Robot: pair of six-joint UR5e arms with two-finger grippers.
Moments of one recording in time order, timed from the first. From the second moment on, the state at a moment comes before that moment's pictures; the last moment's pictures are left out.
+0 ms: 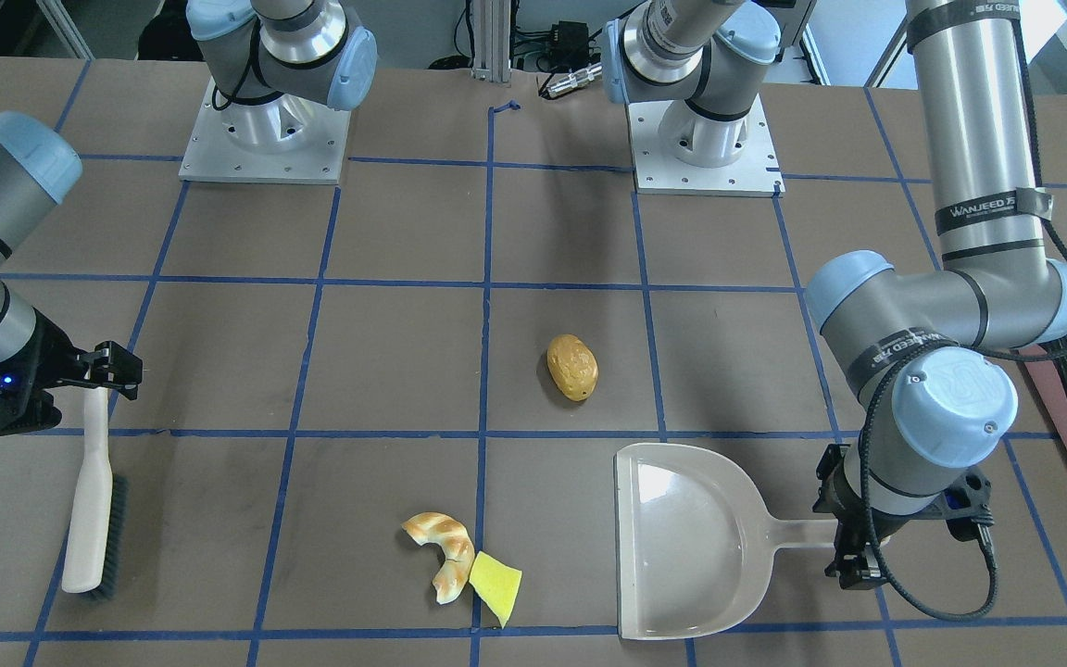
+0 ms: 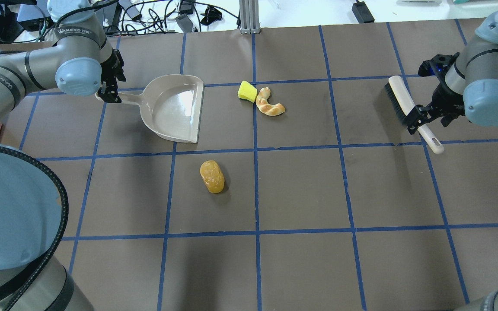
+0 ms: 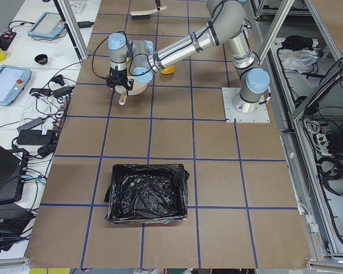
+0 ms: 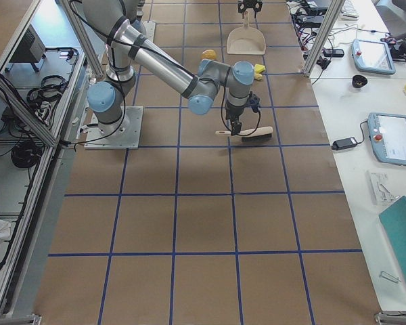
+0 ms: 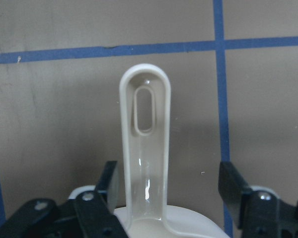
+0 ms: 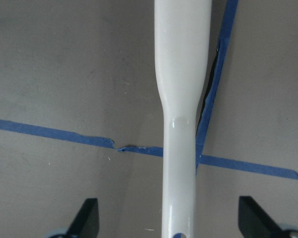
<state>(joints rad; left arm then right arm) -1.42 -2.13 -1.51 -0.95 1.69 -1.35 1.20 -1.28 1.85 -2.10 -1.60 -0.56</state>
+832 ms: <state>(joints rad) -1.42 -2.14 -1.54 -0.90 1.71 -1.33 1.18 -1.27 1.91 -2.13 -1.59 -0.56</state>
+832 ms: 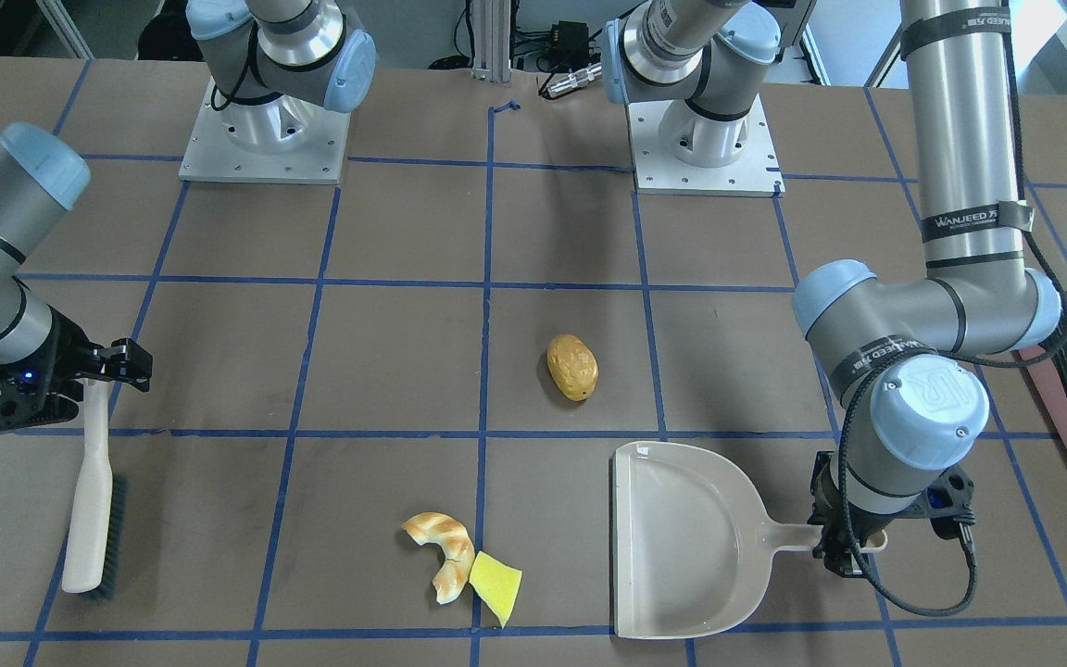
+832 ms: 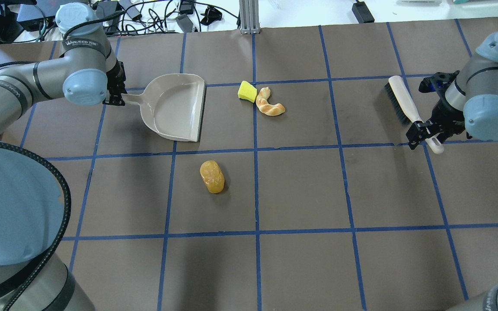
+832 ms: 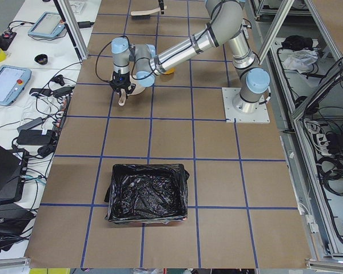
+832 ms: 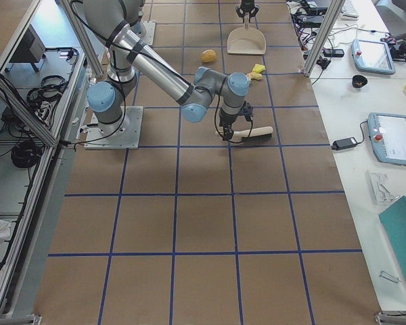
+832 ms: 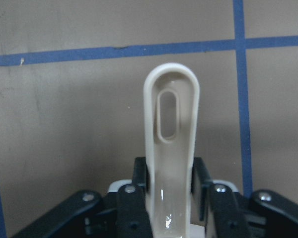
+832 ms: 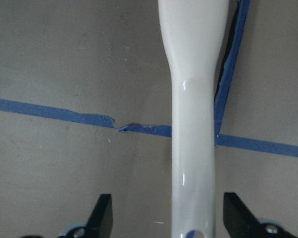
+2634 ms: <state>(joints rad) -1.57 -2.28 -1.26 -1.08 1.87 -1.50 1.18 -1.28 1.91 -2.18 -1.59 -0.53</state>
